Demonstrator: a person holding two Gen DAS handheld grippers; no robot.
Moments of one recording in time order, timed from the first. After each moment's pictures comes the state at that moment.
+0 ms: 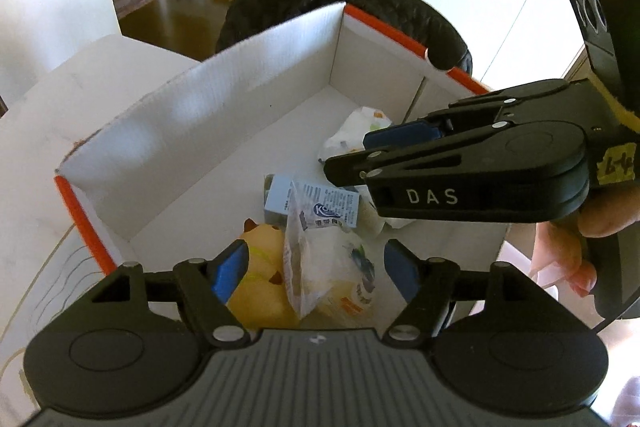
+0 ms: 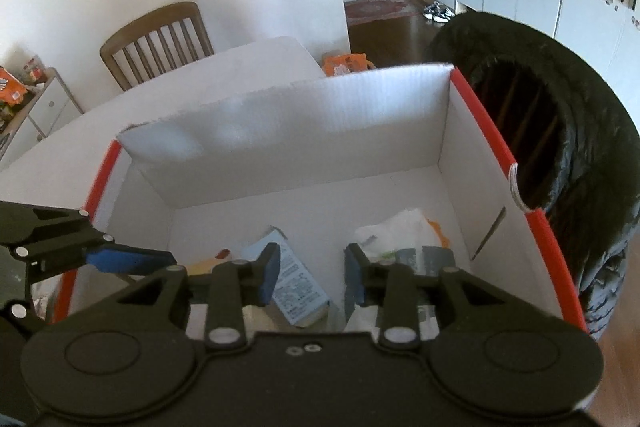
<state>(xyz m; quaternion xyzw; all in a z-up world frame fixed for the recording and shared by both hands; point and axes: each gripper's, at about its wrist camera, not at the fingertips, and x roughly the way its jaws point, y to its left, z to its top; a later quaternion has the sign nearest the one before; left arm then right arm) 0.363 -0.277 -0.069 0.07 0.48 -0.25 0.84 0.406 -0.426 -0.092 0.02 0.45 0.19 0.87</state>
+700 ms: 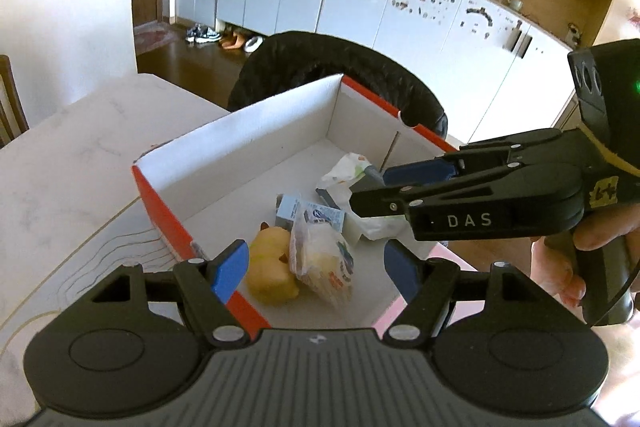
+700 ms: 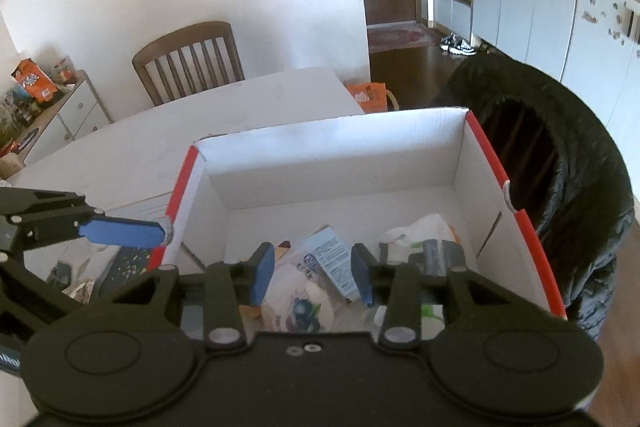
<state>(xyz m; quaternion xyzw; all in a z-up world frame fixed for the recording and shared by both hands) 0.299 -0.229 -0.020 0.01 0.40 -0.25 0.88 0.348 -0.415 -0.044 0.00 0.41 0.21 0.89</state>
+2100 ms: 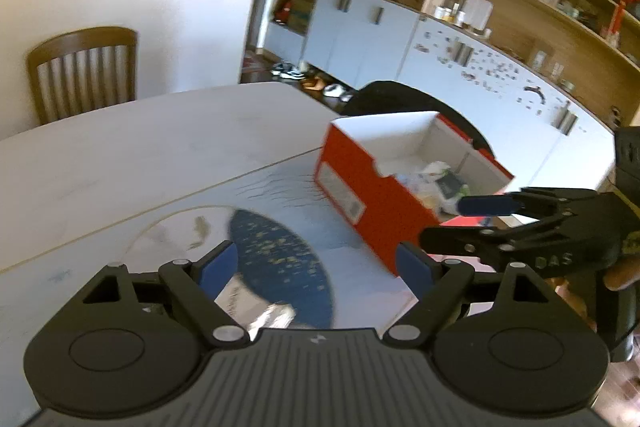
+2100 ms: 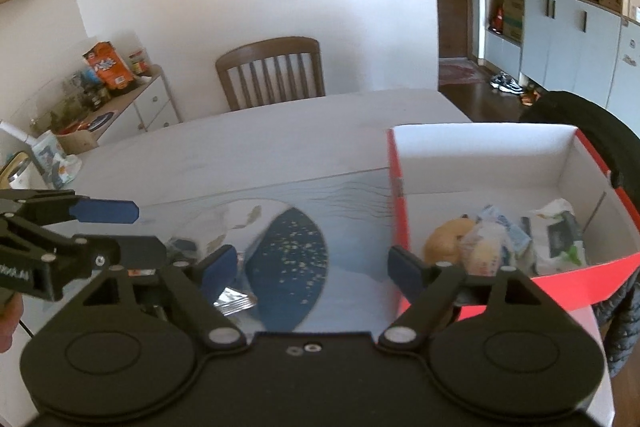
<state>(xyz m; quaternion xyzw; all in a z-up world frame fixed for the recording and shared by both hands) 0.154 -0.043 -0.001 -0.07 0.35 -0.14 0.92 0.221 -0.286 -0.022 -0.01 0.36 0.28 0.89</state>
